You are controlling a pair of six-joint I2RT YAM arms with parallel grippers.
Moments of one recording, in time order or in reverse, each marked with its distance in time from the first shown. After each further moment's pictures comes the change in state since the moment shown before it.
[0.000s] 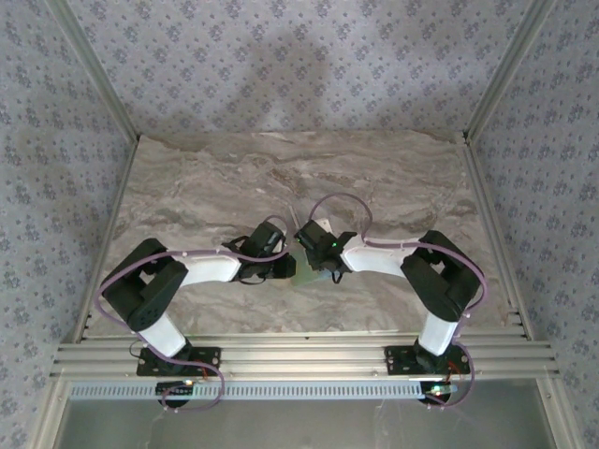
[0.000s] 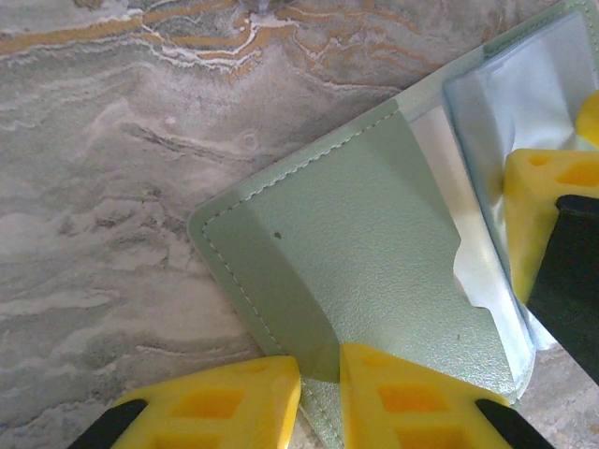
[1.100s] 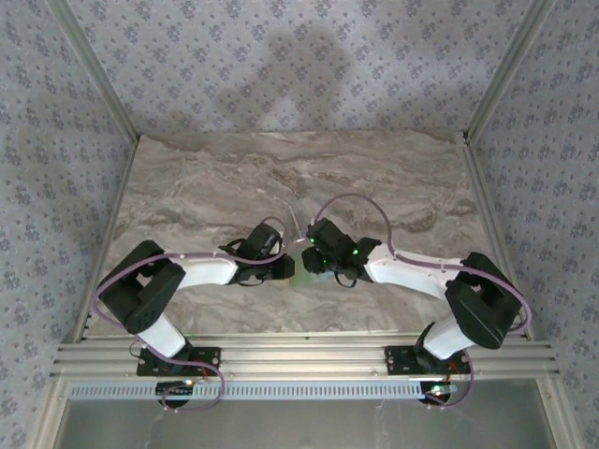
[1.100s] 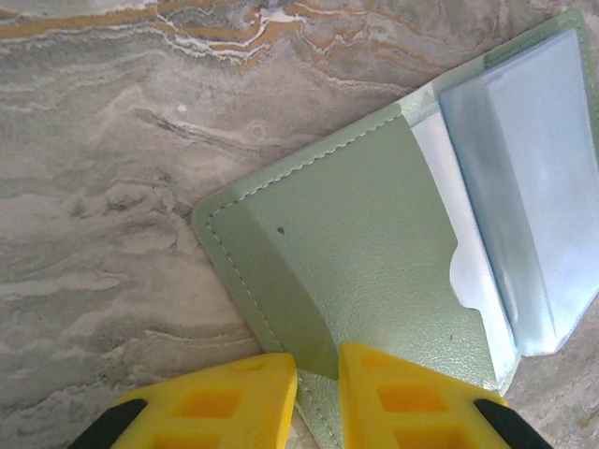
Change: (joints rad) left arm 0.005 -0.023 -0.037 0.041 0.010 -0.020; right arm 0.013 -0.225 -0.069 0.027 -0.186 0.029
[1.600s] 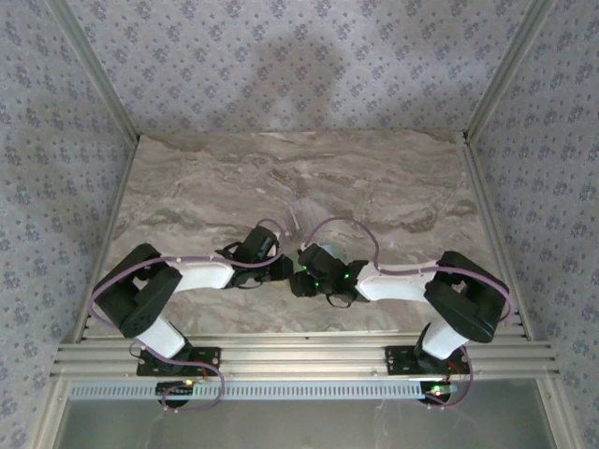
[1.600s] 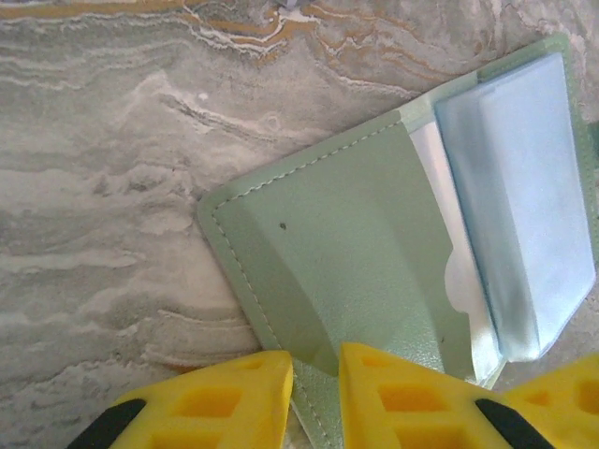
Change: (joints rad) left arm 0.002 -0.033 -0.054 0.069 0.001 -0.050; right arm 0.132 0.002 -0.183 0.245 -0.119 0.120
